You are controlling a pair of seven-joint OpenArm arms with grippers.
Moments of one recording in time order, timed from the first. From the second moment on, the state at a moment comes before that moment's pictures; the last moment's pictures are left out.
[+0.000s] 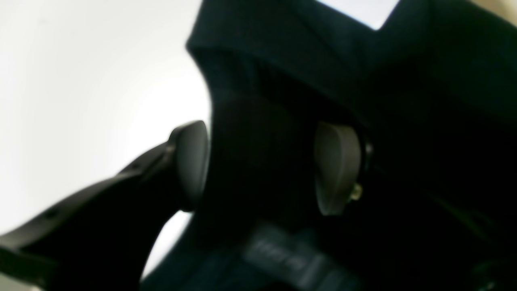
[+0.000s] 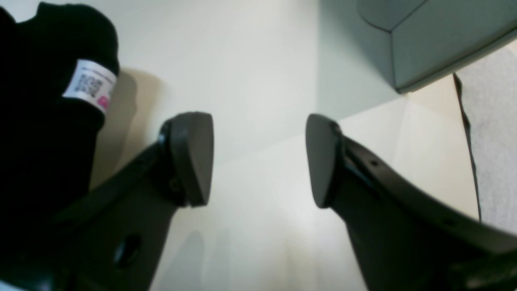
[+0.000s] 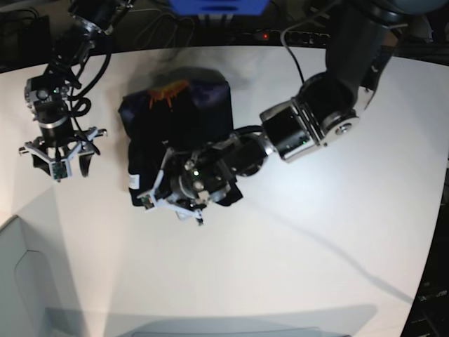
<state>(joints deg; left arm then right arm) -40.0 -2.0 67.2 61.5 -23.7 -8.8 44.7 -8.1 -2.7 32.8 108.8 -12.8 39.5 -30.9</state>
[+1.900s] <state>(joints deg) 27.0 -9.5 -19.6 114.5 -41.9 -8.2 45.1 -24.9 -9.8 15.9 112.0 -2.9 39.5 -30.9</state>
